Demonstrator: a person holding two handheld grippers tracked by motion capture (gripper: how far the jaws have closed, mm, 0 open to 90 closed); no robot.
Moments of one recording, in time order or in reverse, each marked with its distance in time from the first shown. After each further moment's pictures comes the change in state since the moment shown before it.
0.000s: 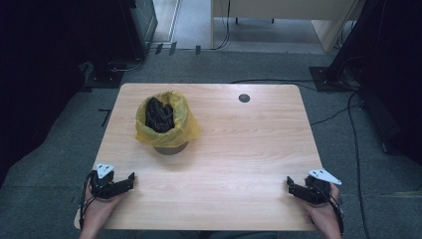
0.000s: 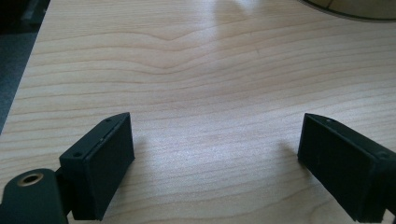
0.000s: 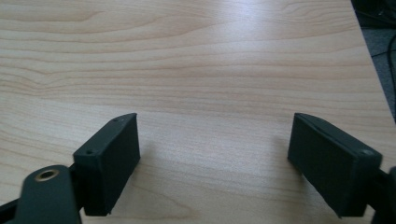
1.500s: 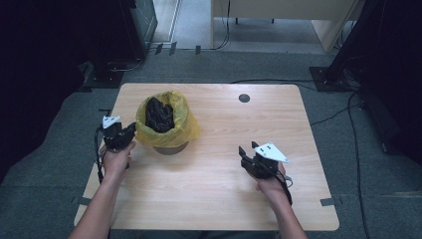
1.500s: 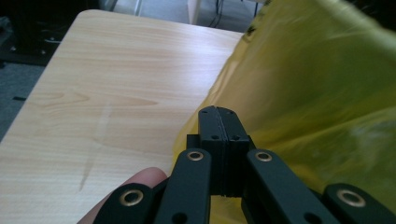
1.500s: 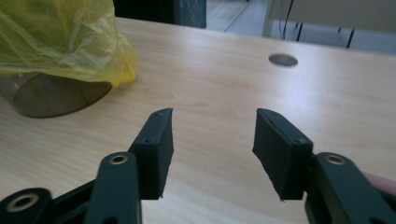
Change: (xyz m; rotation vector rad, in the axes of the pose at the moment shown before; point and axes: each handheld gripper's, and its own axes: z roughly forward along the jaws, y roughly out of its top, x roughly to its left) left arm -0.018 0.135 0.040 -0.206 -0.112 -0.182; right arm 0.150 0.085 0.015 -0.312 0.223 -0.162
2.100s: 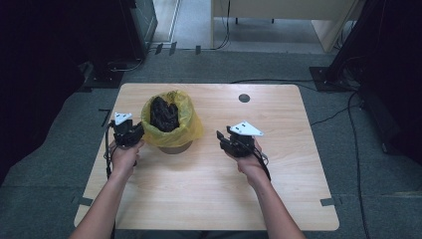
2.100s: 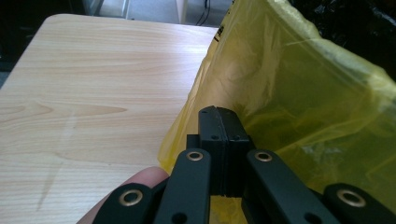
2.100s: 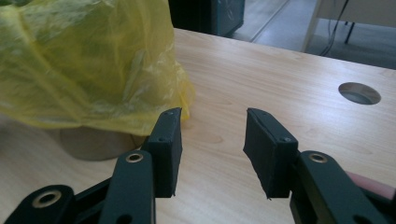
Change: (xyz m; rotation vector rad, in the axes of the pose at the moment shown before) left arm -0.027 0.001 0.012 0.022 -0.018 0.054; right arm 0.026 0.046 0.062 0.046 0.143 0.001
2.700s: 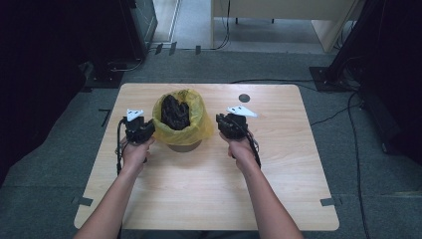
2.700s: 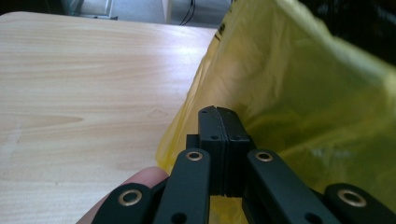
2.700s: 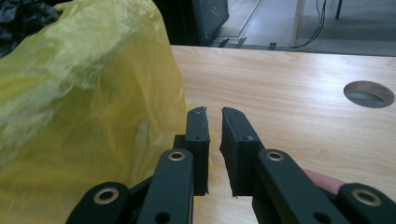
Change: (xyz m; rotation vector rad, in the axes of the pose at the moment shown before) left arm -0.019 0.008 0.017 0.000 -0.050 -0.006; right arm -0.009 0.031 0.044 0.010 -0.039 0.163
